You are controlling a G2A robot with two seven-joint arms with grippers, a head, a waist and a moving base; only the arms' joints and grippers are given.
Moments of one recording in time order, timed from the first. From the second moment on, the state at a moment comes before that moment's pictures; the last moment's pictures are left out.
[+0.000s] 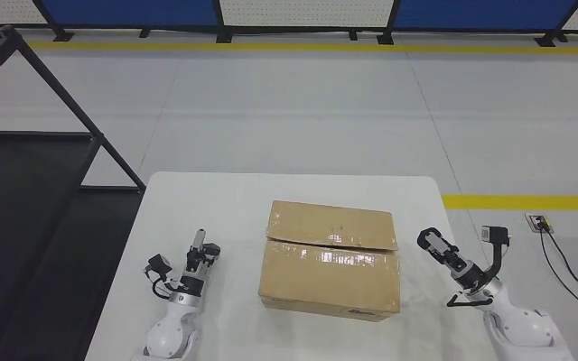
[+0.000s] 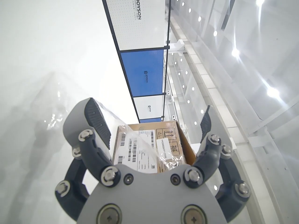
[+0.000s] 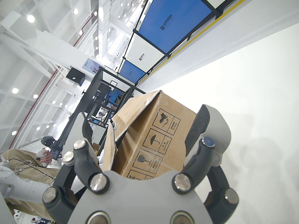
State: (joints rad) left arm 1.13 -1.30 -1.35 -1.12 -0.23 -0.56 -0.09; right arm -1.13 -1.08 1.58 -1.23 0.11 -0.76 0.61
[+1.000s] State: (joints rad) left arm 1.05 -1.30 -1.40 -1.04 -0.30 -0.57 -0.18; right arm -1.13 -1.08 1.58 -1.23 0.11 -0.76 0.61
